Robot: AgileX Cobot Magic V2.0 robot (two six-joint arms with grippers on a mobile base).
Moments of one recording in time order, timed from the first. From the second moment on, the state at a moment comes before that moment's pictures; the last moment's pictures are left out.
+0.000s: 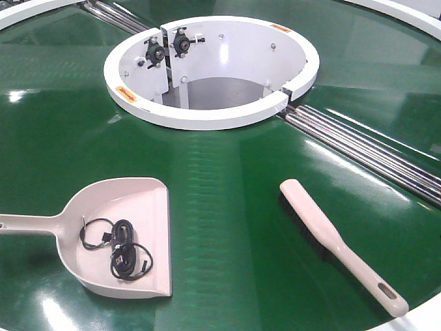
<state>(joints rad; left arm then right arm) -0.15 -0.01 0.03 0.05 0.04 -0.04 0.29 0.18 -0.18 -0.02 0.06 -0.06</state>
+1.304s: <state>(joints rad) -0.15 -0.01 0.03 0.05 0.04 -0.04 0.15 0.01 0.03 -0.07 -0.01 -0.03</state>
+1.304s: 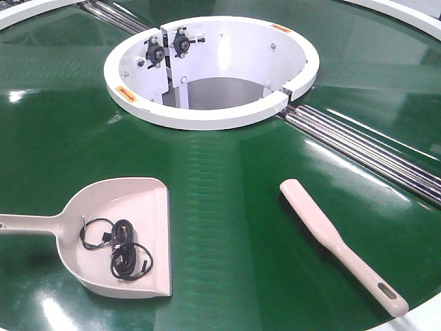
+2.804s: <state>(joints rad) -0.15 -0.01 0.03 0.05 0.04 -0.04 0.14 -0.01 0.03 -0.07 0.01 -0.03</state>
